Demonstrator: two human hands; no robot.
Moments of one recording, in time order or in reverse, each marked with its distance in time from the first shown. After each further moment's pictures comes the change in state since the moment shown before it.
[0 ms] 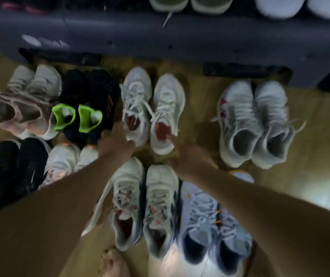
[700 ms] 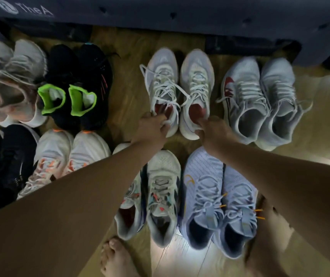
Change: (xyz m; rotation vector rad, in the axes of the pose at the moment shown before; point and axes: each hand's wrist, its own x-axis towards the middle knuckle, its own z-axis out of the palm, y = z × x) left_hand -0.021 0.045 0.047 -0.037 -0.040 0.535; right_hand 0.020 0.058 -0.004 -0.192 0.158 0.098
